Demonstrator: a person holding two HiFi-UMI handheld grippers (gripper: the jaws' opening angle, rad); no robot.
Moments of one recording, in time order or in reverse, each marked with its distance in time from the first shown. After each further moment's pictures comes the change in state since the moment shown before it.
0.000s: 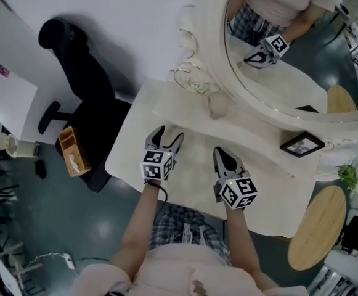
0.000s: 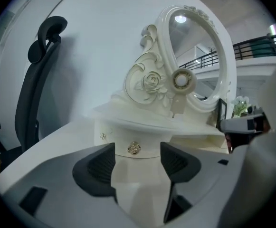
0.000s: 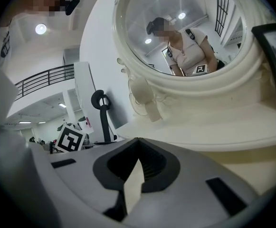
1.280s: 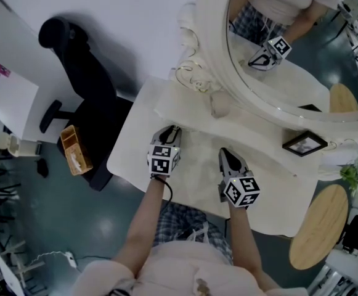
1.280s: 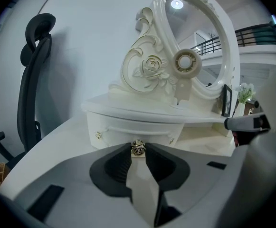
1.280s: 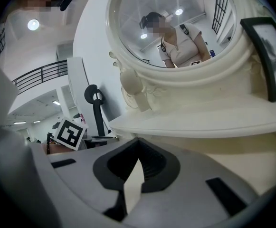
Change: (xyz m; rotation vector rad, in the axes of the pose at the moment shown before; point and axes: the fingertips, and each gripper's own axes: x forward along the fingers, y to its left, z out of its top) left arm 0.017 0.005 -0.016 0.070 0.113 0.054; right arm -0.004 -0.023 -0.023 0.024 0.060 -0.063
